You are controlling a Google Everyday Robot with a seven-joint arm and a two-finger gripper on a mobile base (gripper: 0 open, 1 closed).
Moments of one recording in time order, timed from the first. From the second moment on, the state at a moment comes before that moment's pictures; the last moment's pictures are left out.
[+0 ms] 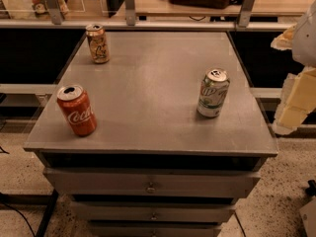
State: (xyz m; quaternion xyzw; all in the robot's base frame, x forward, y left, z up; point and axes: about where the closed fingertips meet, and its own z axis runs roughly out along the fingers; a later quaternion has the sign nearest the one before) arm 0.438 -0.217 0.976 -0.60 0.78 -0.03 0.16
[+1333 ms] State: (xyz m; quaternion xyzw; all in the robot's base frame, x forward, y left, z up) arm 0.501 -0.189 0.933 -0.59 0.78 0.06 0.22
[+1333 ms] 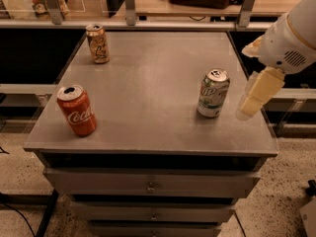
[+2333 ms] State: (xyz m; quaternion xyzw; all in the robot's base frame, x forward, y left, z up) arm 0.537 -0.151 0.895 -0.58 0.76 0.14 0.25
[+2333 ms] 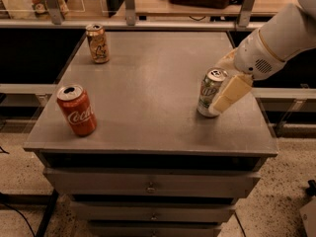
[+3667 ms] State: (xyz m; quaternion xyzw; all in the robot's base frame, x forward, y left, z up) arm 0.544 -0.128 0.947 -0.60 0.74 0.16 0.25
